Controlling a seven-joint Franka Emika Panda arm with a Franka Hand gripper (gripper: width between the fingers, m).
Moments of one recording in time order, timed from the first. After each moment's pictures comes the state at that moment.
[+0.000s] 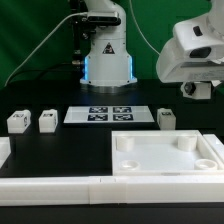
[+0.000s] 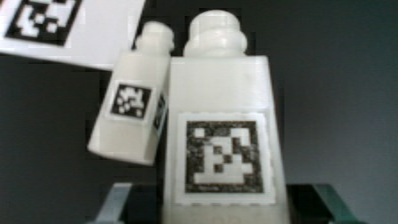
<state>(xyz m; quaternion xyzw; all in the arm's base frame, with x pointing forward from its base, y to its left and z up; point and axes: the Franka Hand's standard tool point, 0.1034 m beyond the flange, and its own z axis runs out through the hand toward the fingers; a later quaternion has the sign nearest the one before) 0.438 0.166 0.082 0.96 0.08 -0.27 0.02</state>
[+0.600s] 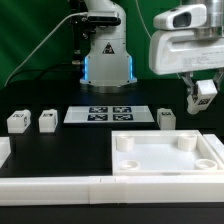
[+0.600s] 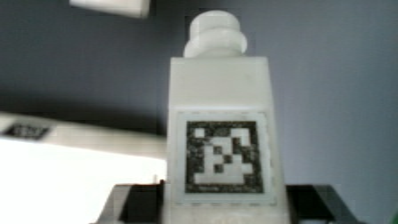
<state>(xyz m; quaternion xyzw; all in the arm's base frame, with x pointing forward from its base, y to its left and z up) 0.463 0.157 0.095 0.99 0.09 0.04 -0.03</state>
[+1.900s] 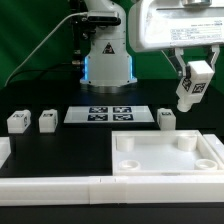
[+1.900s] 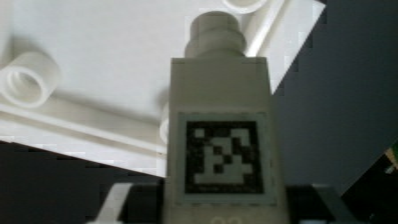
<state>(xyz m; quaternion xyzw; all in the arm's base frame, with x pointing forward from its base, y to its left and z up) 0.550 0.112 0.143 0.97 0.17 0.14 -0.02</state>
